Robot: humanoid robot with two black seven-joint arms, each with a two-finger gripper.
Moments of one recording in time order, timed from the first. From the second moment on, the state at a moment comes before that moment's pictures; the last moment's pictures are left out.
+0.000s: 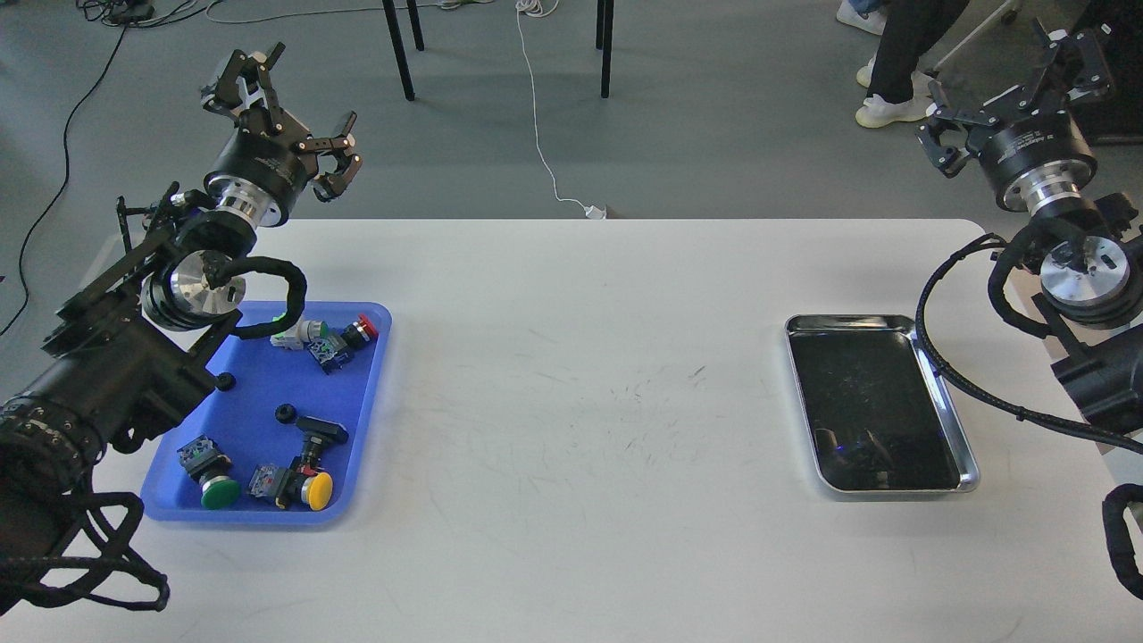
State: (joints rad) left arm -0.86 0.28 -0.80 -0.58 -0.04 -0.35 -0.28; right arm 0.80 -0.40 0.99 0.64 0.09 0.31 0.20
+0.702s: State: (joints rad) left arm -0.84 0.57 -0.65 -0.88 0.08 -0.40 -0.28; right arm 0.77 -0.40 0.99 0.67 0.09 0.31 0.26
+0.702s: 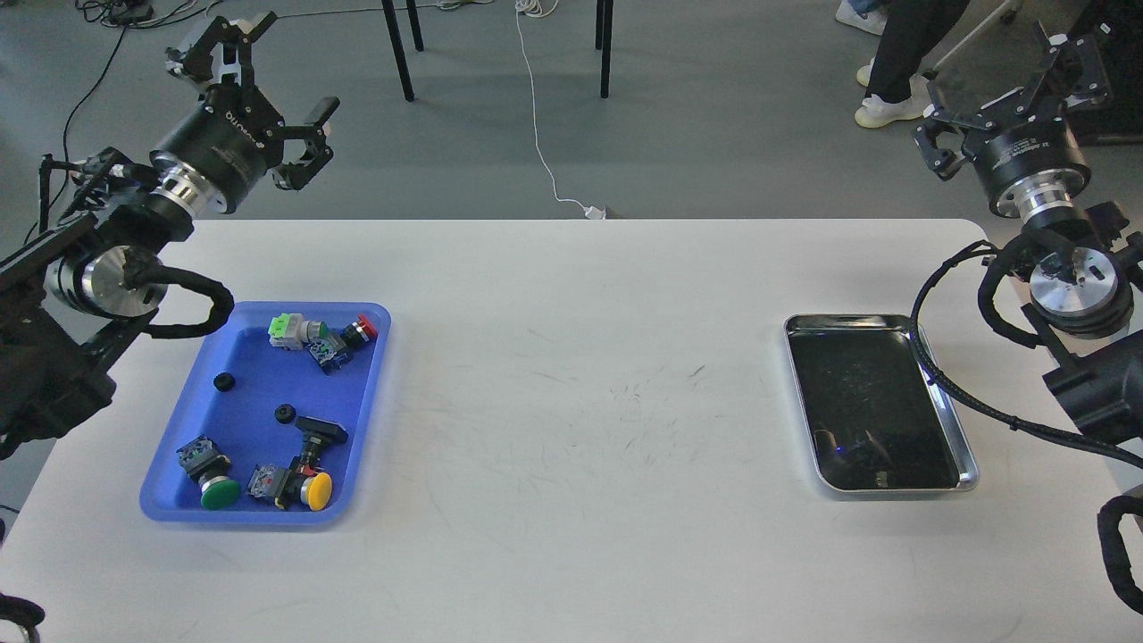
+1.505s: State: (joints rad) left arm -0.62 0.98 -0.43 -1.29 1.80 -0.04 -0.36; right arm 0.70 -0.40 0.98 0.68 0.09 0.40 0.33
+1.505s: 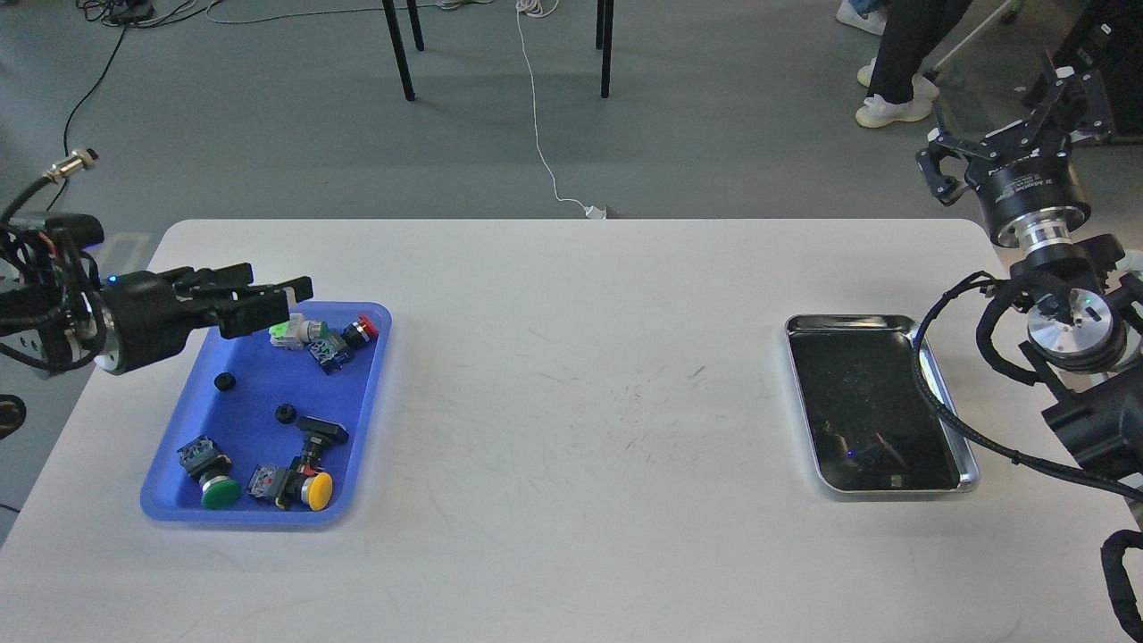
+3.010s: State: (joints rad) left arm -0.62 0.80 -0.25 -0.87 1.81 0.04 -0.36; right arm 0.69 -0.39 0.98 0.69 0.09 0.40 0.33
